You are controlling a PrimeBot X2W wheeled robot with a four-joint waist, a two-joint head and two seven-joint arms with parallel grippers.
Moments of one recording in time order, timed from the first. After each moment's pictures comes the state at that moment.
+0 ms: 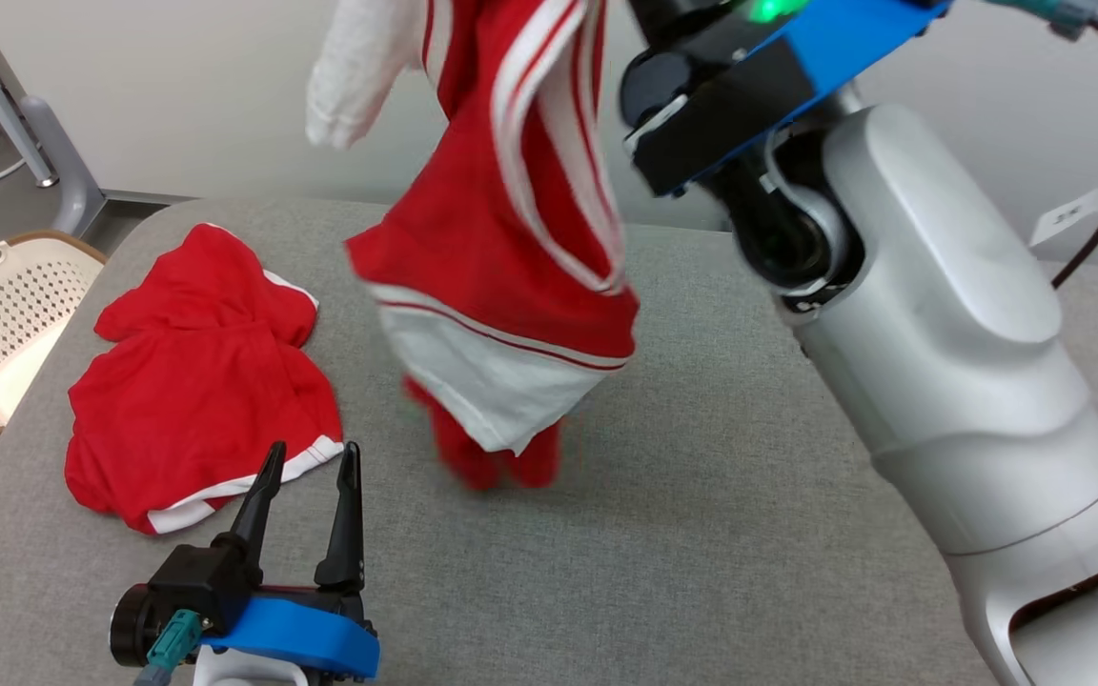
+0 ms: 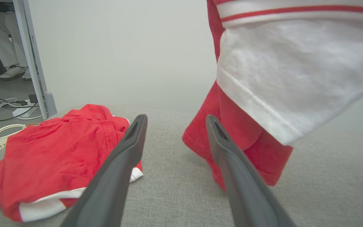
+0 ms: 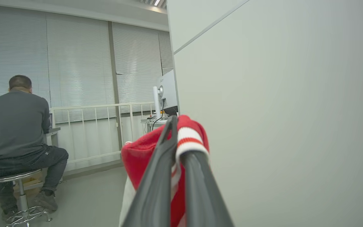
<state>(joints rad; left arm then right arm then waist) -0.08 0.10 -0.15 0.27 -0.26 -0.12 -0.26 -1.11 -0.05 0.52 0.45 0.75 0.13 -0.12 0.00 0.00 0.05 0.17</state>
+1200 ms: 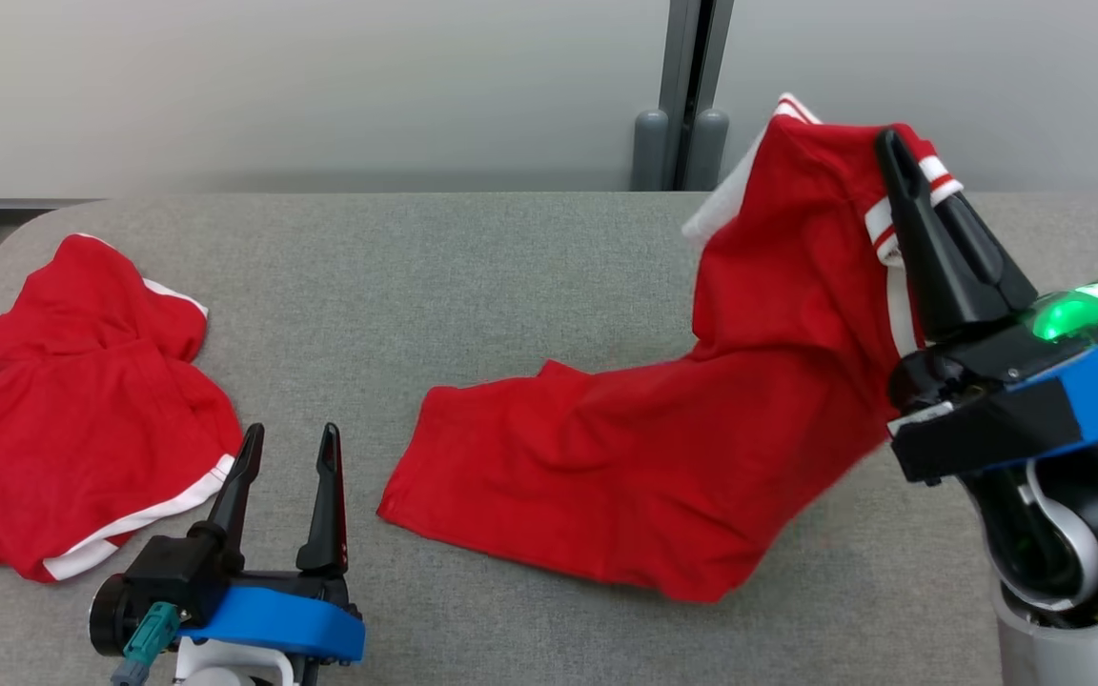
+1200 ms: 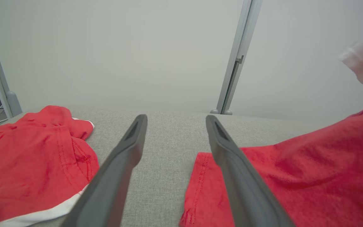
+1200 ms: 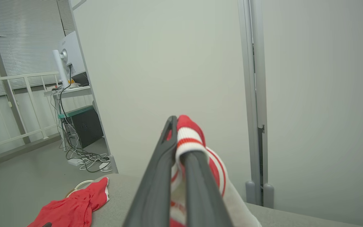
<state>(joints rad) -0.08 0.11 -0.13 0.24 -0.26 -0.11 -0.26 -0.38 -0.05 0.05 -0.30 0.39 0.13 0.28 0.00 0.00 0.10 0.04</state>
